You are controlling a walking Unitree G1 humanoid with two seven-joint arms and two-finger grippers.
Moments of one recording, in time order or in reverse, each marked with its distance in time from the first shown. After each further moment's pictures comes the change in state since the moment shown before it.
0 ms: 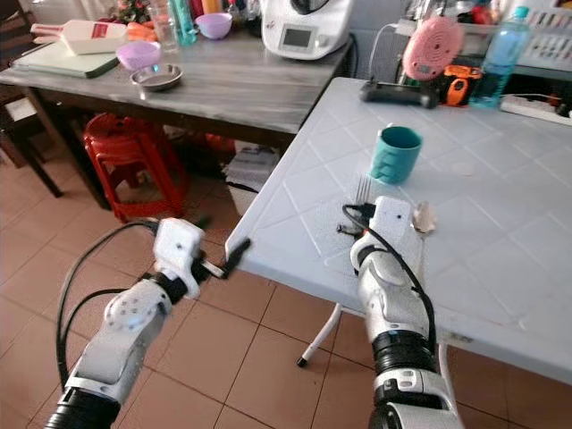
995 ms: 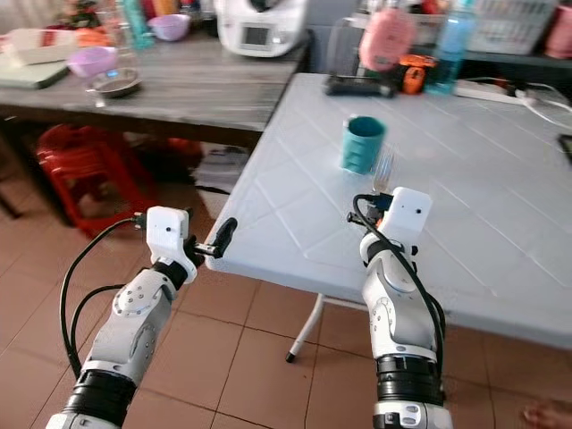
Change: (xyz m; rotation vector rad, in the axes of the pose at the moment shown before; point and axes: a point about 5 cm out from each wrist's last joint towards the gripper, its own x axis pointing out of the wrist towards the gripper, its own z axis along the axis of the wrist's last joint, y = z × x) left arm 0.017 0.008 -0.001 -0.131 -0.006 0.149; right arm -0.024 0.003 0.023 -0.006 -0.143 -0.025
